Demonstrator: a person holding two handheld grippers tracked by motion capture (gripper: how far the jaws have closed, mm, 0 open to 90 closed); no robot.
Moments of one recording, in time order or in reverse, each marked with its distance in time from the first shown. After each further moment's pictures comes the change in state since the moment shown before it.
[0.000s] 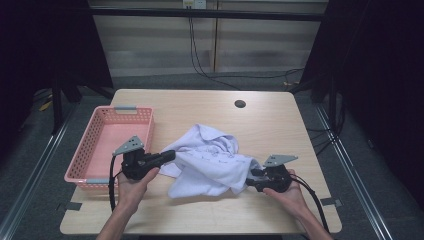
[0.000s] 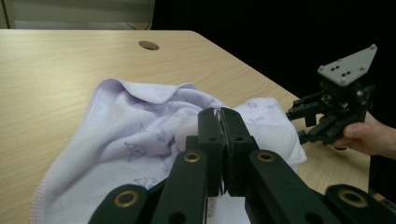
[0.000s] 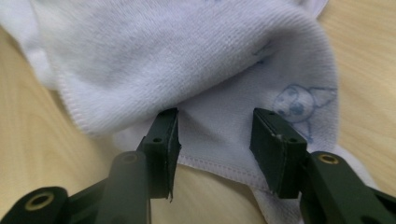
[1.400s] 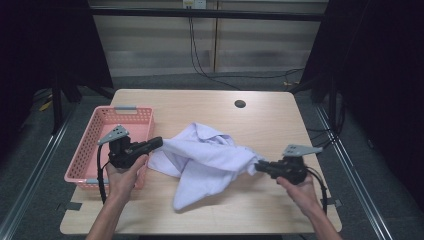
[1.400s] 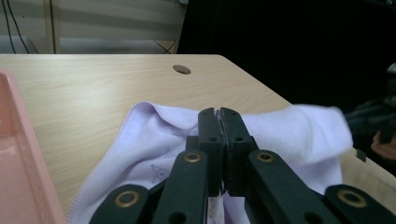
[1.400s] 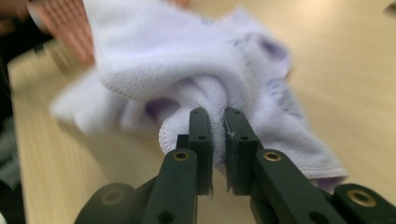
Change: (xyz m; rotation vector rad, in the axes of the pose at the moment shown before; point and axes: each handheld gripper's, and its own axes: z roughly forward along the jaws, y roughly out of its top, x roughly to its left) left arm 0.020 0.022 -0.019 -0.073 0.097 -0.041; right arm -0.013 0.024 -0.062 -0.231 0.067 0.088
